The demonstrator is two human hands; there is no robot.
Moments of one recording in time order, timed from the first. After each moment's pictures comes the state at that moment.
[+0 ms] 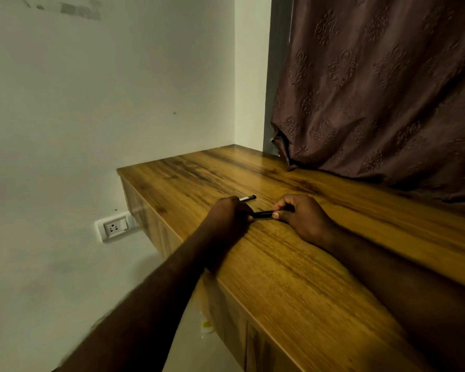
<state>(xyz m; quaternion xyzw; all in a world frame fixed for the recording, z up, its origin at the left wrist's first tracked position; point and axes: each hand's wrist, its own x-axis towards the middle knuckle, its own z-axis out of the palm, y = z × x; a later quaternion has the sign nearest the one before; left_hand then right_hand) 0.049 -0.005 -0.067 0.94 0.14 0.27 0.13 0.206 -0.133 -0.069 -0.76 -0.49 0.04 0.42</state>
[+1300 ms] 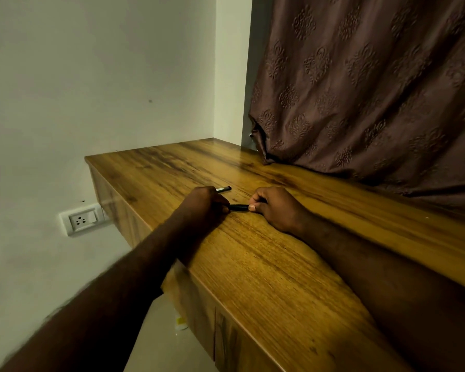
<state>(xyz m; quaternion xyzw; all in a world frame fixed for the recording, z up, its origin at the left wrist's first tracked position) 0.051 -0.003 -0.069 0.96 0.12 0.25 0.10 0.215 -0.135 -0.069 -0.77 -0.55 0.01 0.32</state>
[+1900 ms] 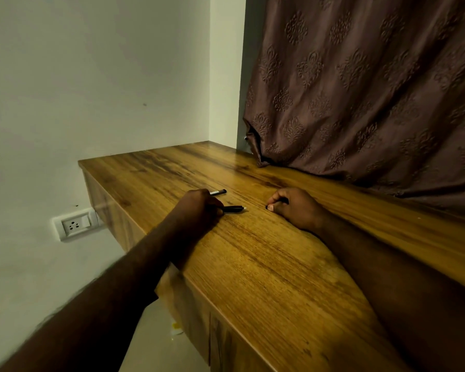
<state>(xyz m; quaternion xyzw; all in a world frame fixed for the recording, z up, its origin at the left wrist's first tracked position) 0.047 -0.009 -0.066 0.95 0.14 0.25 0.10 0.256 -0.163 -0.068 -0.79 -0.49 0.03 0.36</state>
